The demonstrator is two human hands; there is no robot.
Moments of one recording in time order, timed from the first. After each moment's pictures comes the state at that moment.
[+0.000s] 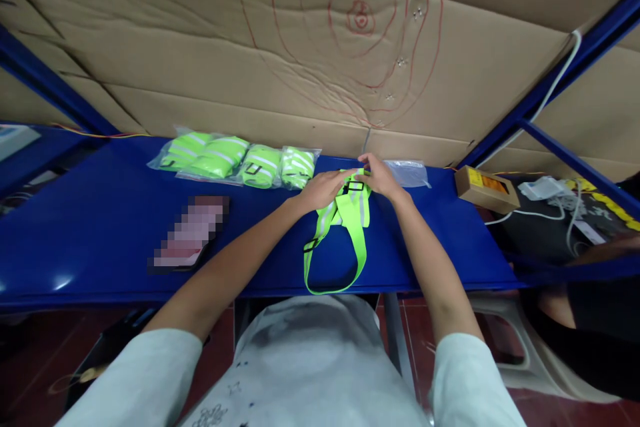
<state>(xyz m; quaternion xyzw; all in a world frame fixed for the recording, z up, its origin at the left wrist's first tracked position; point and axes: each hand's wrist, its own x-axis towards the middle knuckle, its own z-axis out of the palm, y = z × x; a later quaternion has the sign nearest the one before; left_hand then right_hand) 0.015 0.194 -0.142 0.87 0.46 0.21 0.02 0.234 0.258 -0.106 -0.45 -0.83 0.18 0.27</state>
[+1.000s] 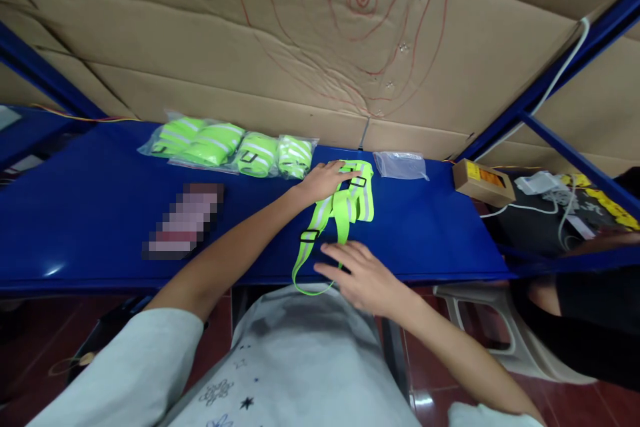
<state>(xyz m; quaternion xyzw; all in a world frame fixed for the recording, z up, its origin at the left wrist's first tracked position) 0.027 0.191 -0.140 0.88 0.46 0.13 -0.04 0.234 0.001 -0.113 -0.22 -0.97 0.01 0.10</state>
